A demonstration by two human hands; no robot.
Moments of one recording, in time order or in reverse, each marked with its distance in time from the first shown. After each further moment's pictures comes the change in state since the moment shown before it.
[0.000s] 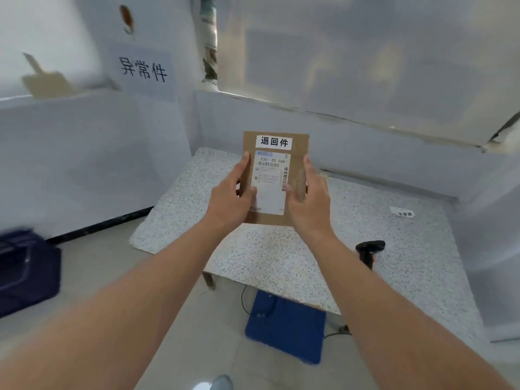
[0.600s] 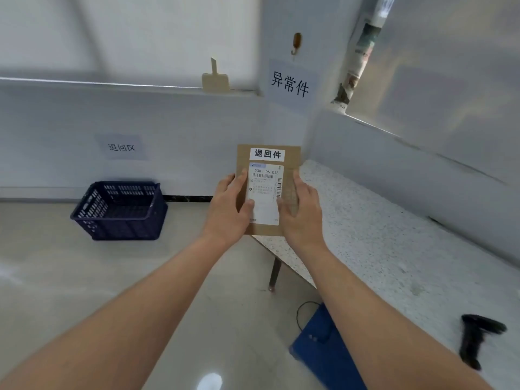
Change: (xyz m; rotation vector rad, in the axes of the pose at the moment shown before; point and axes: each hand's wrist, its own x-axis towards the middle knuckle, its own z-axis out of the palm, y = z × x) left_hand -0.134 -0.101 -0.214 0.235 0.446 -0.112; right_hand -0.125 -0.142 0.178 0.110 -0.418 -0.297
